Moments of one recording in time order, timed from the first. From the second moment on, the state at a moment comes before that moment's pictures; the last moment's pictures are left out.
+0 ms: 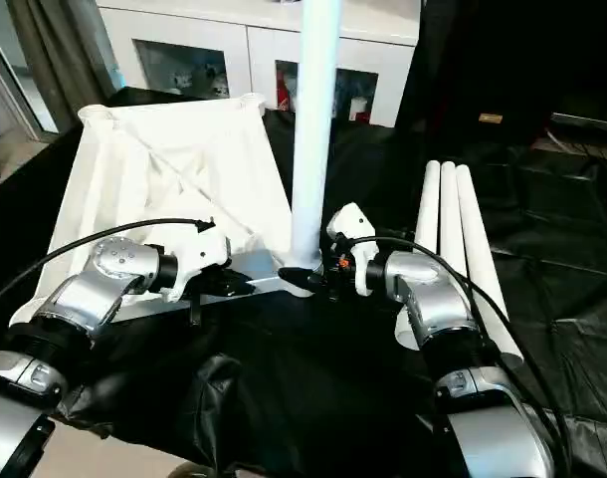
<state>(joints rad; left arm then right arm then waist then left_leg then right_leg) -0.68 0.38 -0.31 0.70 0.07 -0.03 -1.13 -0.63 -0.27 0.09 0.73 0.11 0.06 1.07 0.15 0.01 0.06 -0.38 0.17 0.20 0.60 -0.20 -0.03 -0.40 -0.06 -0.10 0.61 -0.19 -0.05</state>
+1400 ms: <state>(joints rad) -0.88 0.11 -0.21 1.02 0.11 0.14 -0.58 -0.79 -0.02 -0.07 1.06 0.10 -0.01 0.34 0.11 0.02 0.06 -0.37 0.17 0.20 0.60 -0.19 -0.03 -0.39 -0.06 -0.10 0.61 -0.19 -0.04</state>
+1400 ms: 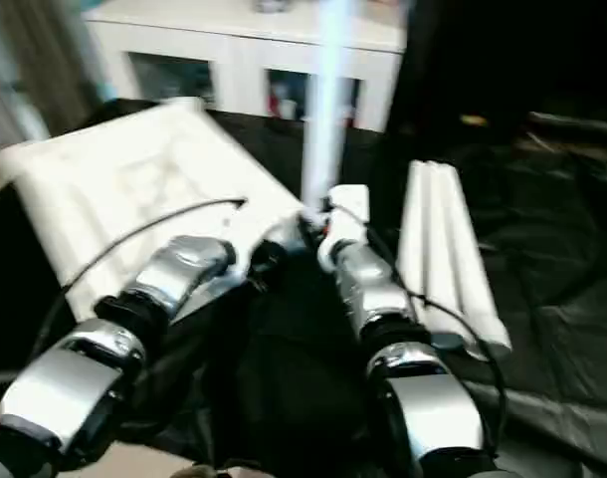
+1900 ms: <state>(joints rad) -0.72 0.31 -0.24 0.82 0.06 -0.01 -1.04 -0.66 -0.28 0.07 0.80 0.07 0.03 0.90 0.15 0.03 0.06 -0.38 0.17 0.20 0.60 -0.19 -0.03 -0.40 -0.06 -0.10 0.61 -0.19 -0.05</state>
